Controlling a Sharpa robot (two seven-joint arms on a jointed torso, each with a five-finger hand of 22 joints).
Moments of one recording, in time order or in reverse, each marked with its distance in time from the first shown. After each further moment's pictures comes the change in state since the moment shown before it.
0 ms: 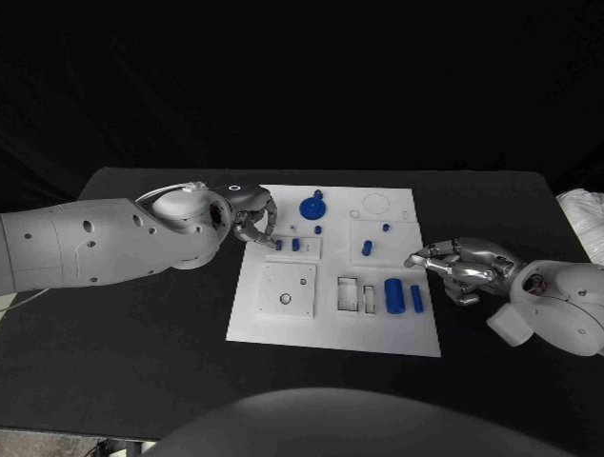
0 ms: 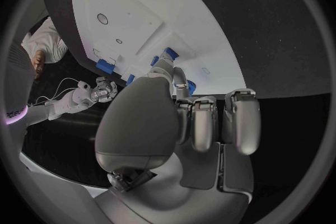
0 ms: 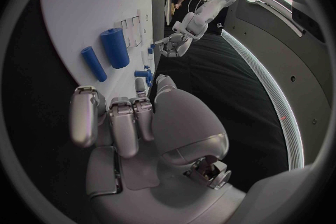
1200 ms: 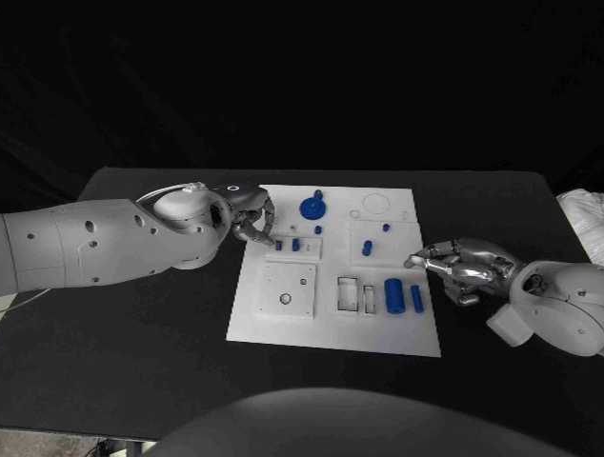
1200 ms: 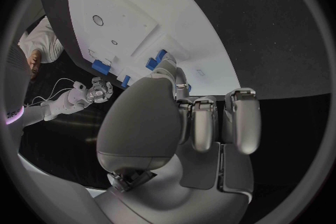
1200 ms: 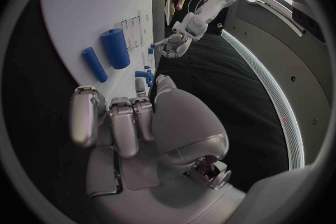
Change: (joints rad) left arm -0.004 0.006 0.000 -0.011 0.002 0.000 -0.032; left_hand 0.027 0.037 0.020 -0.003 0.000 0.000 0.000 -0.004 0.000 0.000 0.000 0.000 0.000 0.000 0.000 0.000 0.000 0.000 0.000 0.000 -0.012 0.000; right arm -0.001 0.000 0.000 0.000 0.000 0.001 -0.003; right_hand 0.000 0.000 0.003 -0.003 0.000 0.000 0.000 0.000 0.000 0.000 0.000 0.000 0.000 0.000 0.004 0.000 0.000 0.000 0.000 0.000 0.000 0.000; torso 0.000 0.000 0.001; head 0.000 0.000
